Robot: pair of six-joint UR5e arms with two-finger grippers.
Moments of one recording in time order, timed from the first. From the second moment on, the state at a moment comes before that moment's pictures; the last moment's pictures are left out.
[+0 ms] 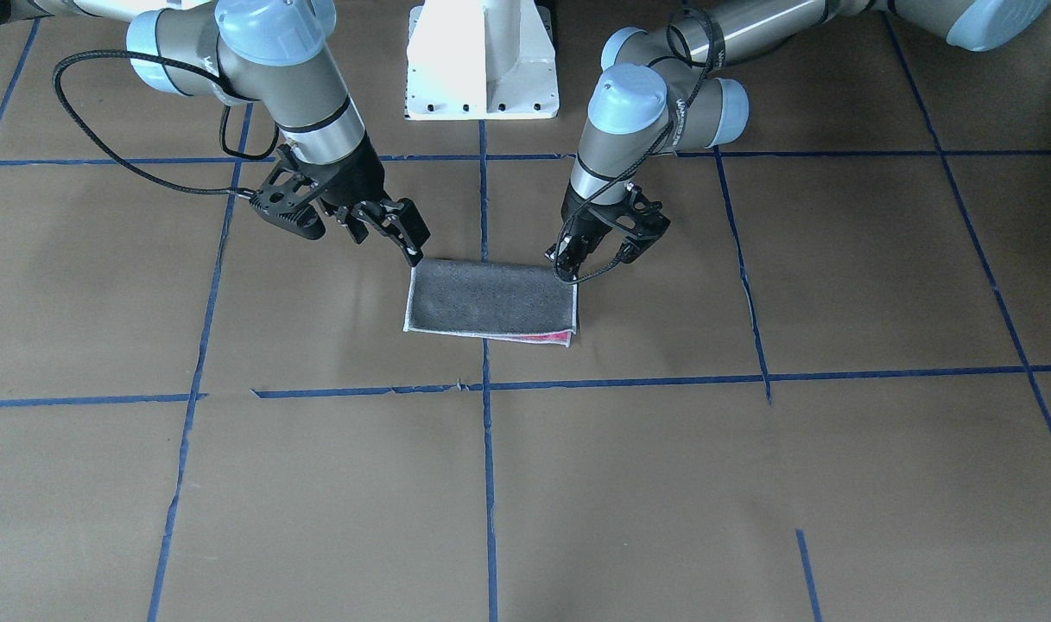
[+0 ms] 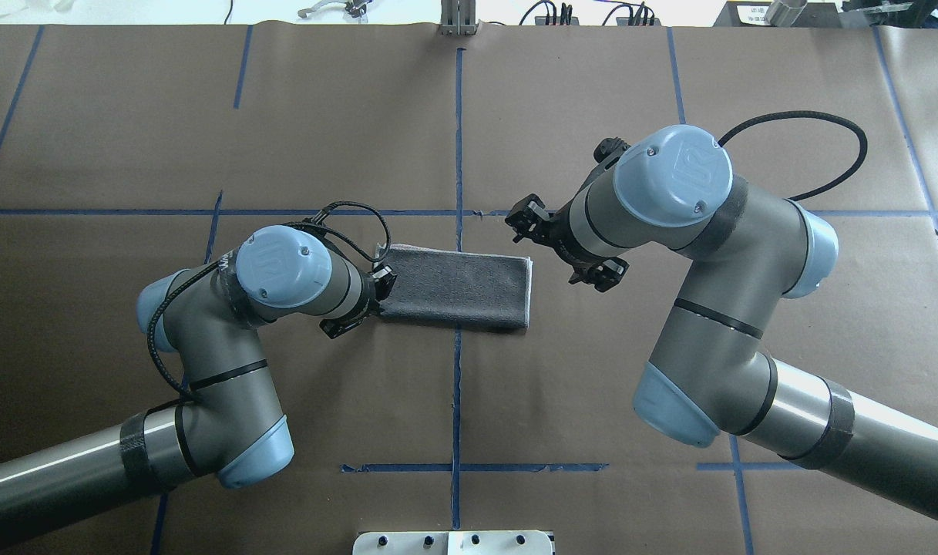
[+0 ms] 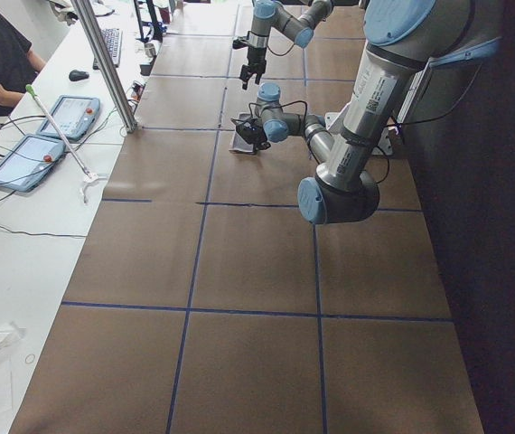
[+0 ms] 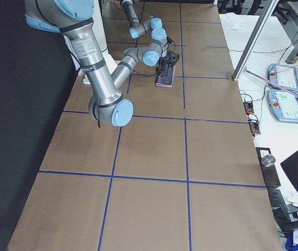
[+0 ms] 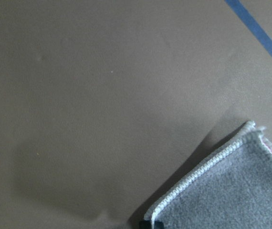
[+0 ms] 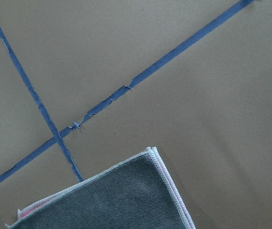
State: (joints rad) left arm -0.48 -2.13 -1.64 -1.87 -1.76 -2.04; right arm 0.60 -1.04 1.84 -1.43 1.87 1.81
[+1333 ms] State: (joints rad) left arm -0.40 -2.55 -1.36 -1.76 -1.63 -1.86; right arm 0.97 -1.29 1.97 -1.43 2.24 1.53
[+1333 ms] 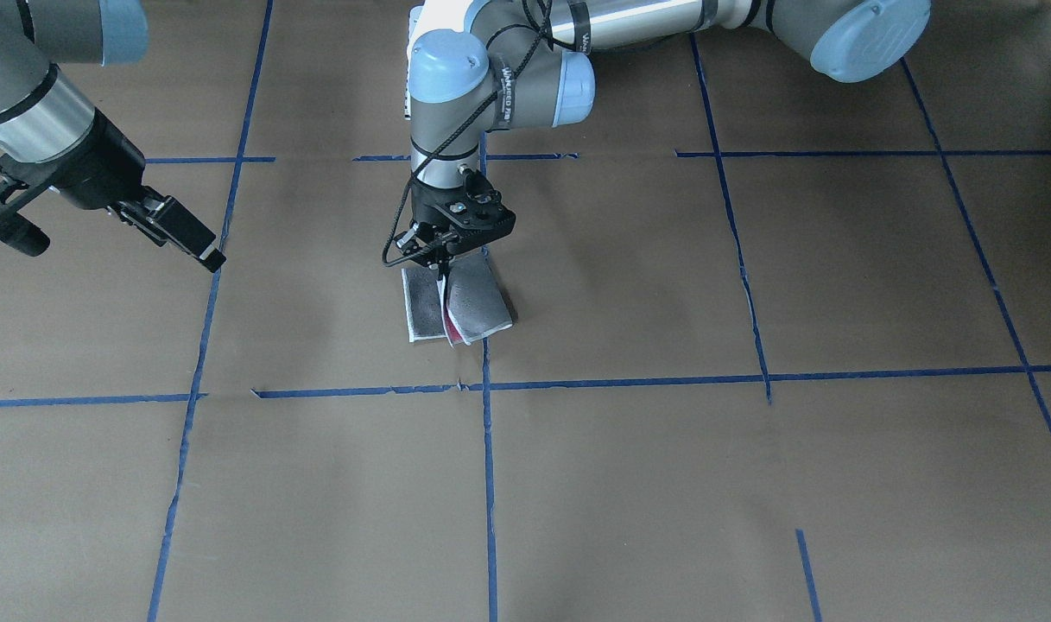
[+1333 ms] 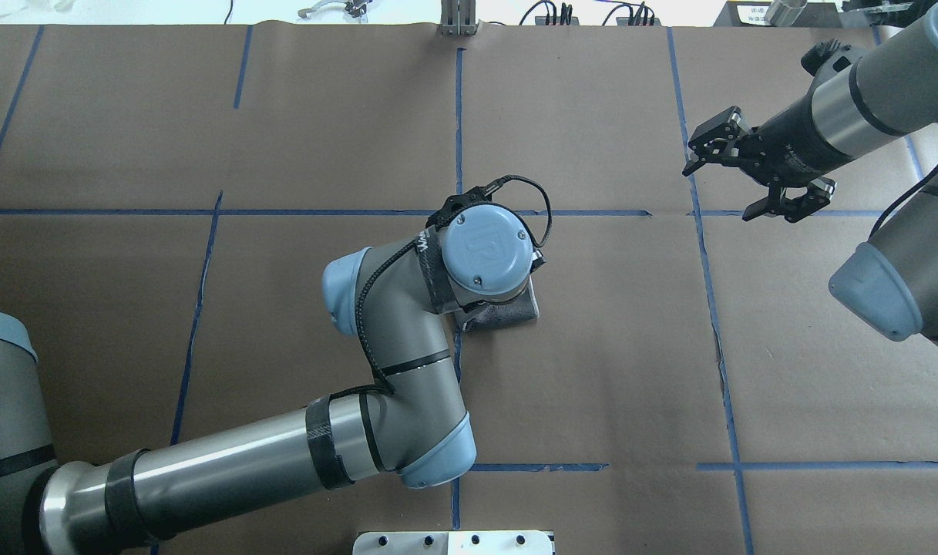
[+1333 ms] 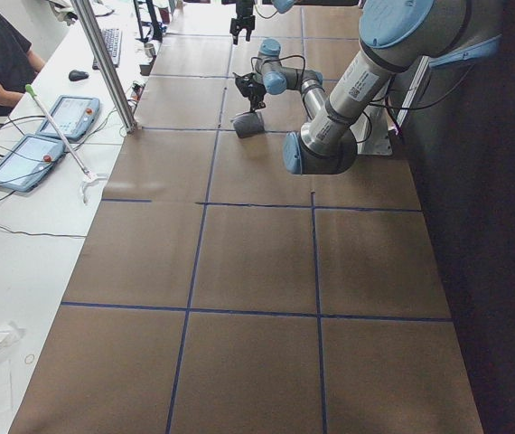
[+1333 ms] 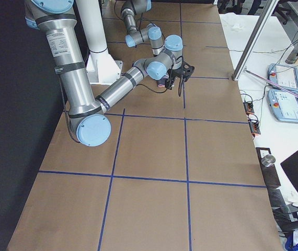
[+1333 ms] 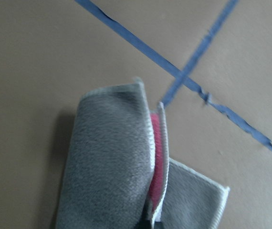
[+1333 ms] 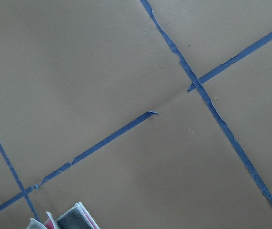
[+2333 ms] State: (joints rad) left arm -0.38 -2.59 -1.34 -1.87 -1.61 -1.78; right arm 0.98 -1.34 2.00 -1.42 2.24 1.52
